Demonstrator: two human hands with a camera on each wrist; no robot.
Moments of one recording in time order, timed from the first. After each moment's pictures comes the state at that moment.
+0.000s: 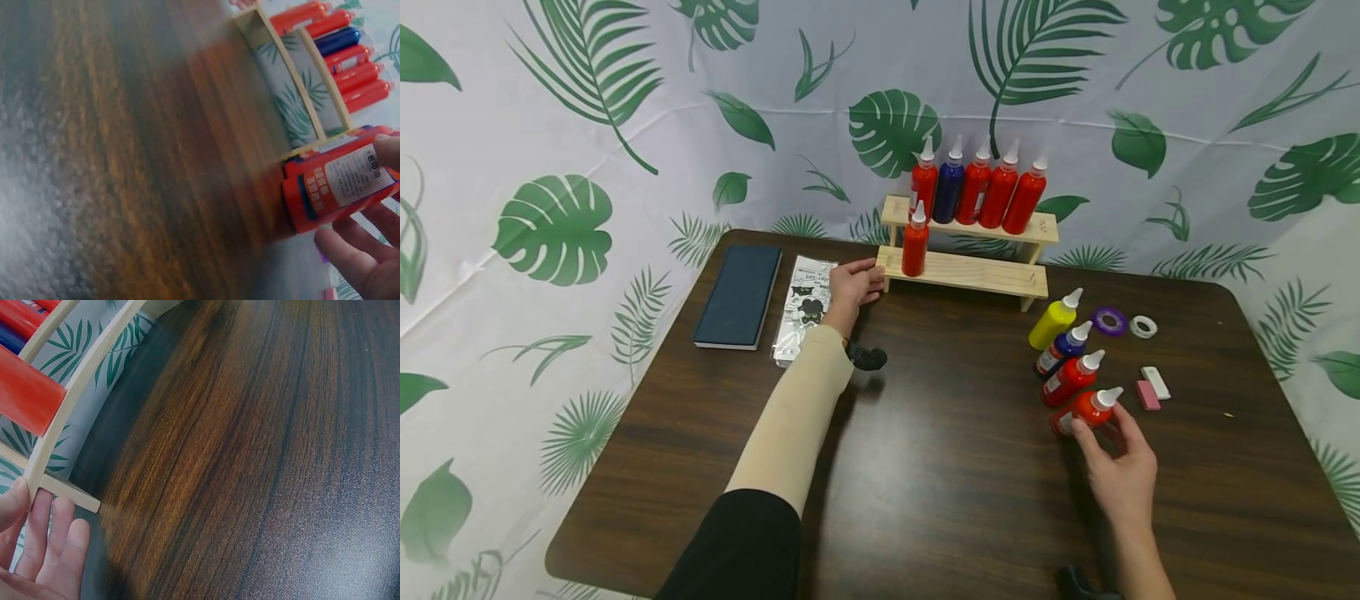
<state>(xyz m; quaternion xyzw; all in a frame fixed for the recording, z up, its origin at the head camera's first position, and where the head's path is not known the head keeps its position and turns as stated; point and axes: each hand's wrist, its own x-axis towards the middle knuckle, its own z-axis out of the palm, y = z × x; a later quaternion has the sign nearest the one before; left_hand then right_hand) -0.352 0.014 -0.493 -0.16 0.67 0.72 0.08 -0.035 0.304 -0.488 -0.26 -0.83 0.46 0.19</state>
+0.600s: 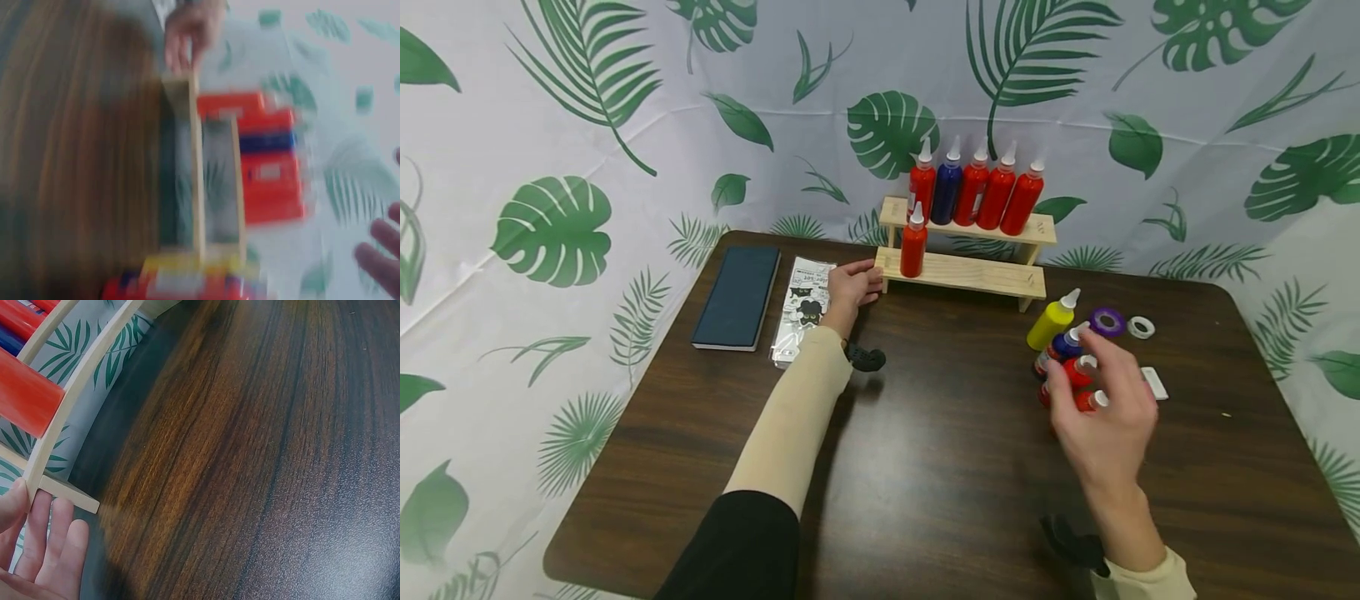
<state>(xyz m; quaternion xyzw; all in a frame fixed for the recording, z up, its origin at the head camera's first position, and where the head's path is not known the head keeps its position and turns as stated) -0.346 0.014 -0.487 -0.16 0.67 0.72 0.09 -0.073 0.246 -0.395 0.00 -0.81 0.37 0.45</state>
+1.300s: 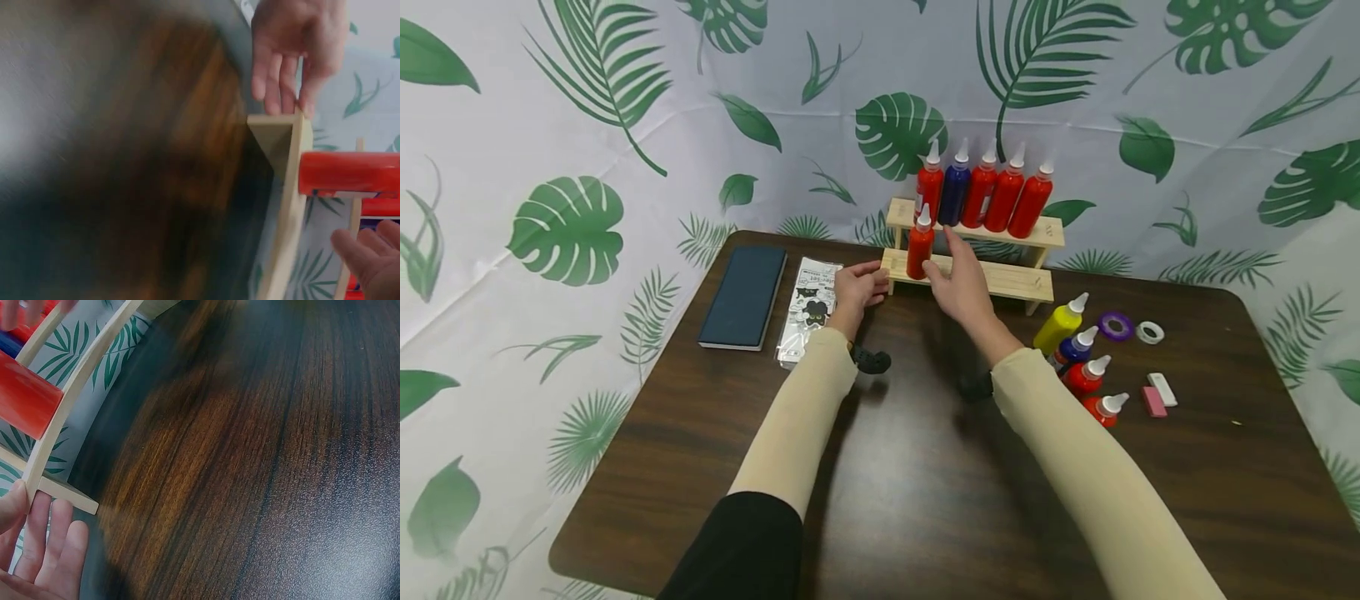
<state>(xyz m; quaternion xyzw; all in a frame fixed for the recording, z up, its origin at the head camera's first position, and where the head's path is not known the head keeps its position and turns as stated) -0.349 0.013 -0.488 -0.17 0.68 0.71 0.09 -0.278 0.180 -0.419 0.03 -0.92 0.38 0.10</state>
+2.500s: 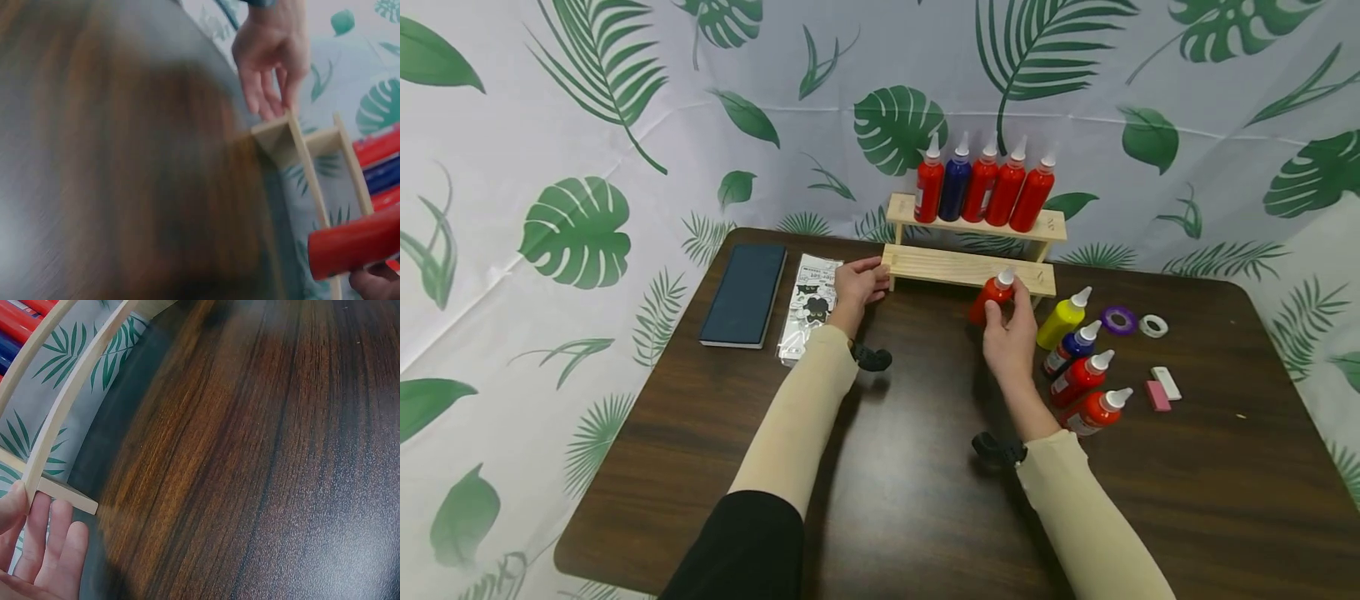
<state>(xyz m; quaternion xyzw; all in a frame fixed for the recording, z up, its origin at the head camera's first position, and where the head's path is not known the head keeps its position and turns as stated) -0.345 0.015 -0.484 -0.17 0.68 0.71 0.08 -0.202 0.214 -0.460 -0.09 -0.82 0.52 0.24</state>
